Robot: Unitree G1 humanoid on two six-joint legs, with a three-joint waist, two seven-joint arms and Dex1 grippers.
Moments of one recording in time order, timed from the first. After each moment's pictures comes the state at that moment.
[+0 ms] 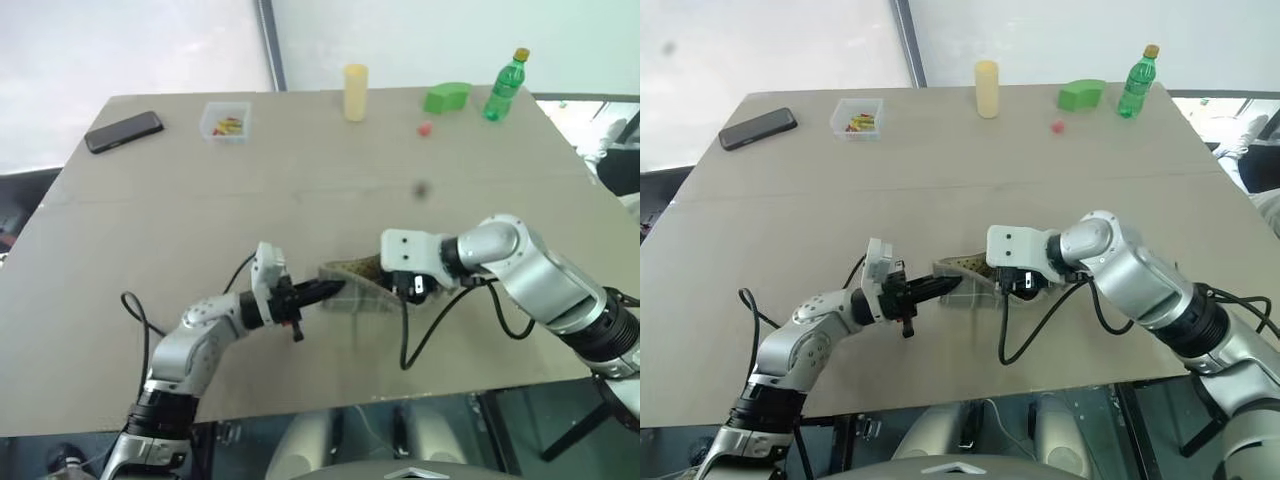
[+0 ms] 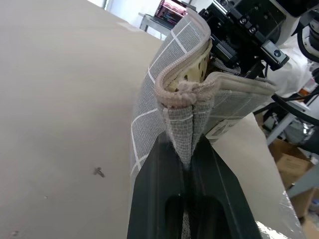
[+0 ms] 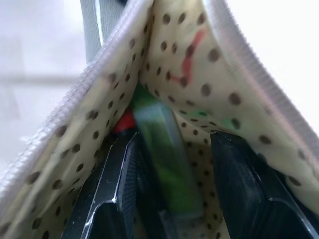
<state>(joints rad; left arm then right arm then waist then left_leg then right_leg) -0.16 0.48 -0.04 -0.06 -0.58 0.32 -1.05 -0.75 -0.73 0.60 -0.41 0.00 0.81 1.04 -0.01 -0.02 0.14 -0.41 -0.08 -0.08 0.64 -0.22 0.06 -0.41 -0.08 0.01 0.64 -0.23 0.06</state>
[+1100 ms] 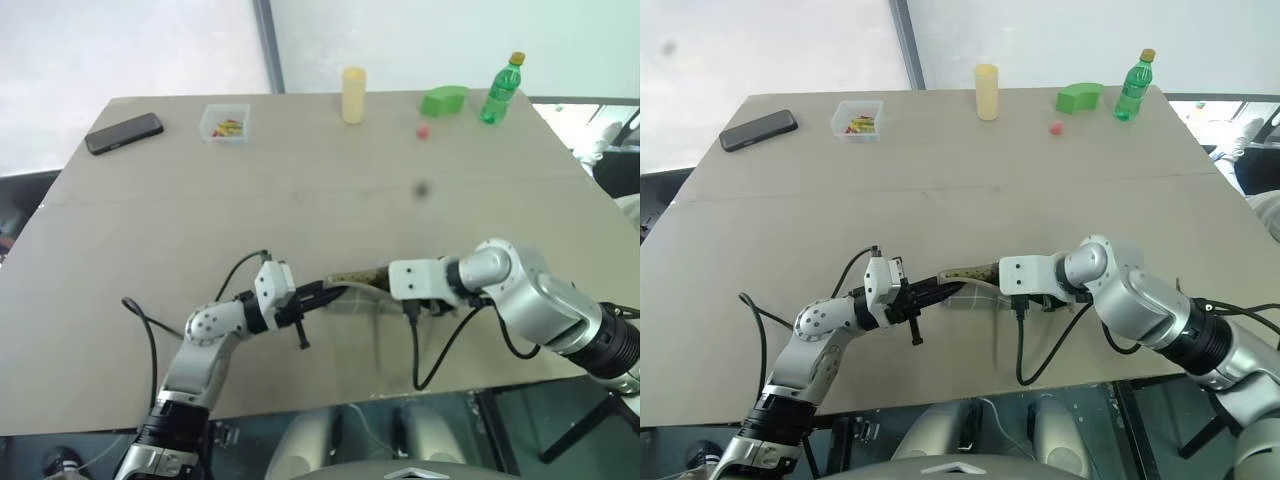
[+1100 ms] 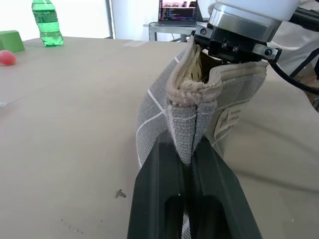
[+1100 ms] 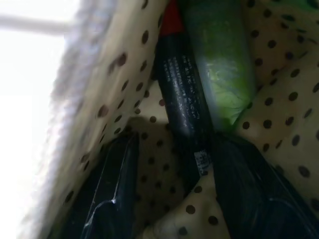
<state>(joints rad) -0.12 0.45 -0.09 -0.01 -0.37 -0.09 -1.06 -0.70 -0.77 0.74 -0.42 -0.19 0.86 1.08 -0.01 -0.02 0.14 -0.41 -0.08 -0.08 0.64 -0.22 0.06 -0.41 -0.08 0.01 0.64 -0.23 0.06</state>
